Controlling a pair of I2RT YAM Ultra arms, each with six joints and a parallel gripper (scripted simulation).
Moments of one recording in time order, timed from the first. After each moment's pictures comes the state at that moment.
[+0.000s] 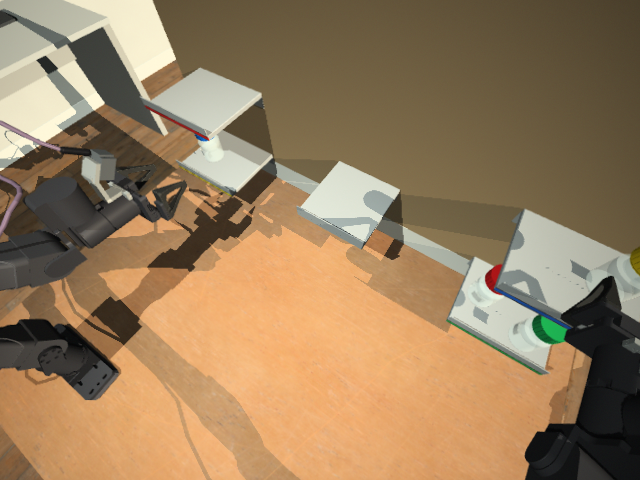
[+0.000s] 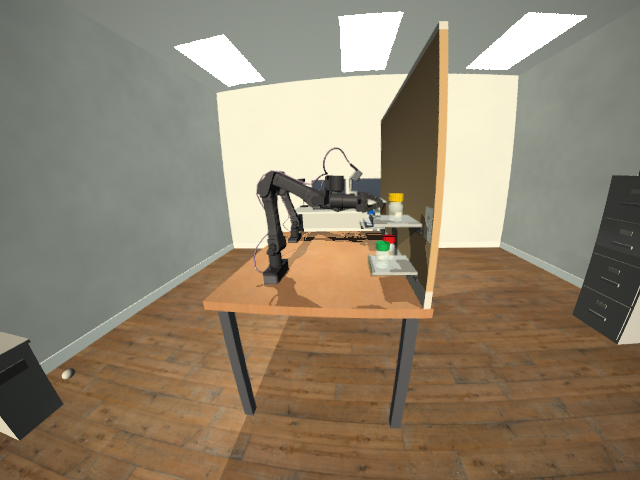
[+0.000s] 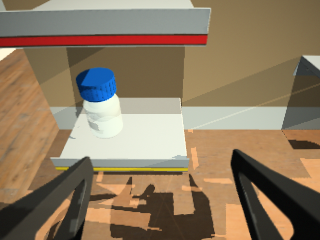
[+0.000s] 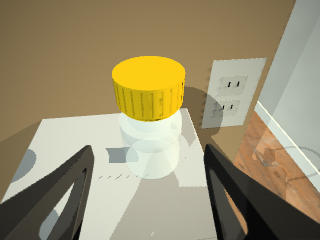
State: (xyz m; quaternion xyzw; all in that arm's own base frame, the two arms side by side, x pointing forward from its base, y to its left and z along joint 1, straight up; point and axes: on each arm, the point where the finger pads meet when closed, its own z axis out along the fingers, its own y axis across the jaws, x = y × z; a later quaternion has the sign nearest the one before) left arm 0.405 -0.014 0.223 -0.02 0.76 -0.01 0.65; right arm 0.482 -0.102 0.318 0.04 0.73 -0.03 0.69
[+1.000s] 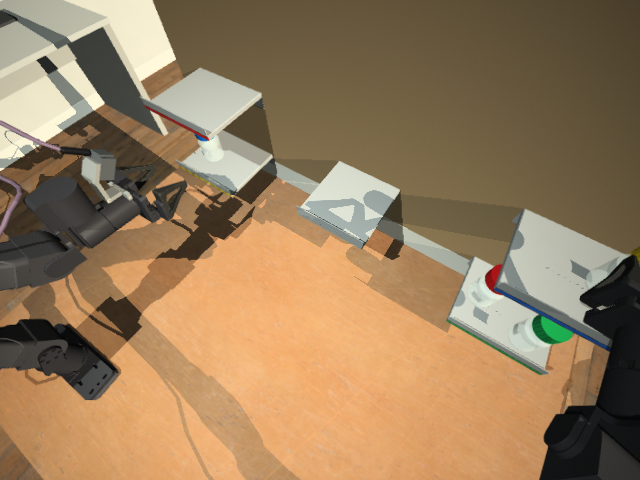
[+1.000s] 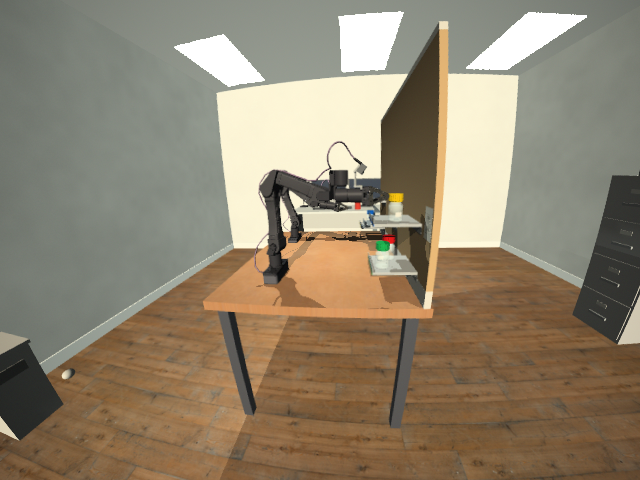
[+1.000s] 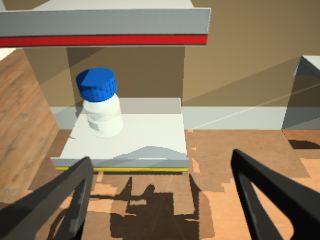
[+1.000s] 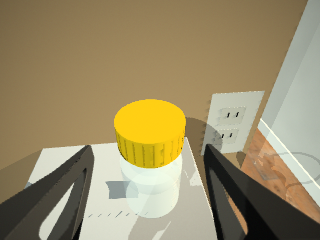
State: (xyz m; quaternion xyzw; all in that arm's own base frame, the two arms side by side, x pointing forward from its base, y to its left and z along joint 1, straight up) left arm 0.405 -0.014 0.223 -0.02 0.76 -0.01 0.65; right arm 0.503 -0.103 0.346 0.03 0.71 -0.03 0.70
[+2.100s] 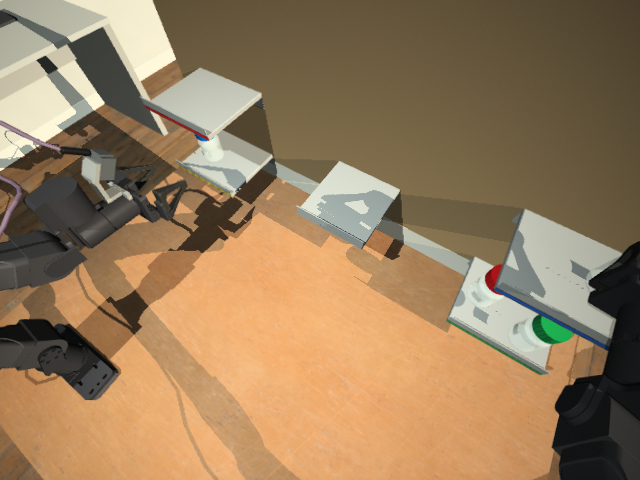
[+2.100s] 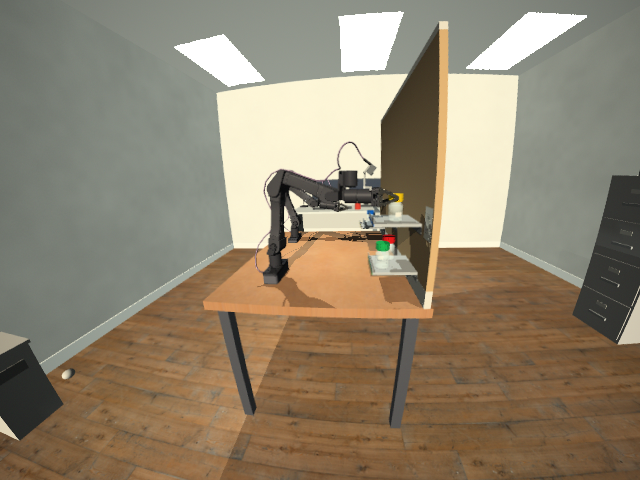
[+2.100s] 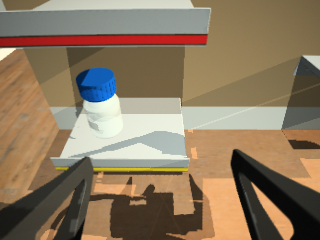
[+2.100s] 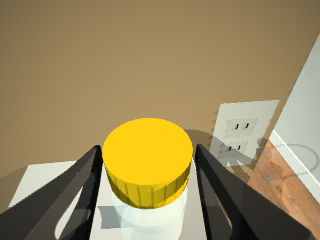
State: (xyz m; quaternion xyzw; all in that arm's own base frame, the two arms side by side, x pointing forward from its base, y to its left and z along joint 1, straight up) left arm 0.405 -0.014 0.223 -0.02 0.76 -0.01 0.65; right arm 0.537 -0.107 0.340 0.03 0.72 -0.03 0.70
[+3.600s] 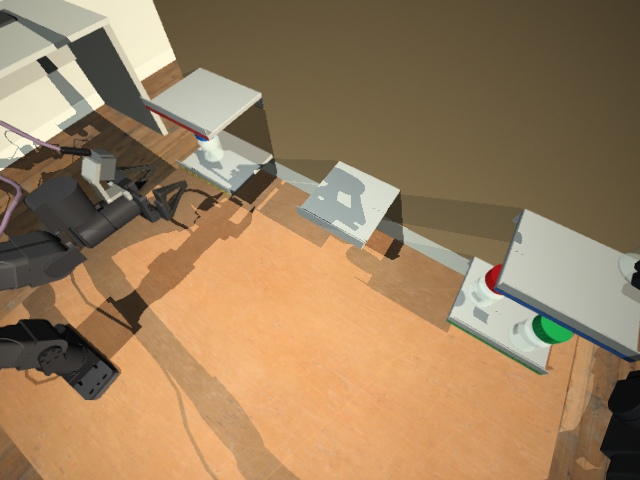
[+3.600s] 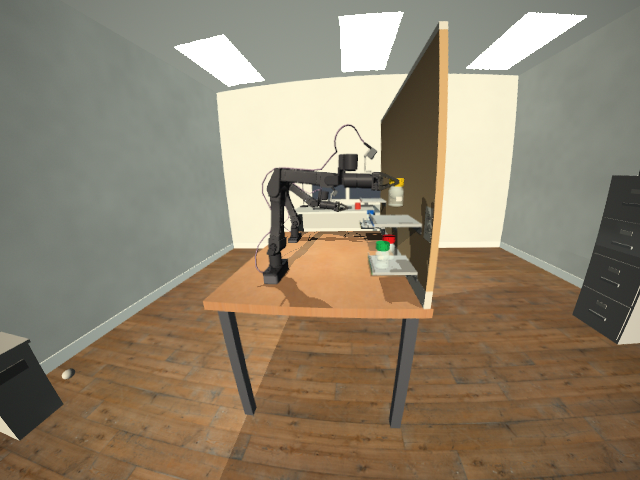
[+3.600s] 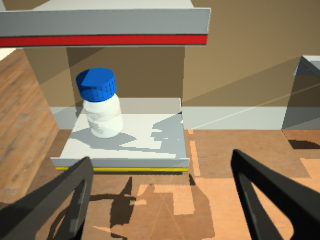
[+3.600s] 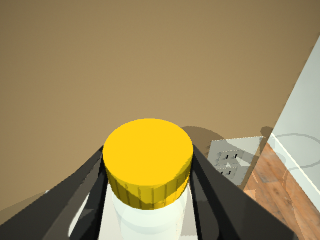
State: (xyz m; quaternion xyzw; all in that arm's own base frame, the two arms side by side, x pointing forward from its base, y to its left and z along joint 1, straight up) left arm 0.405 -0.014 0.223 -0.02 0.76 -0.01 0.65; right arm 0.538 -0.107 0.398 0.03 0.72 -0.03 0.69
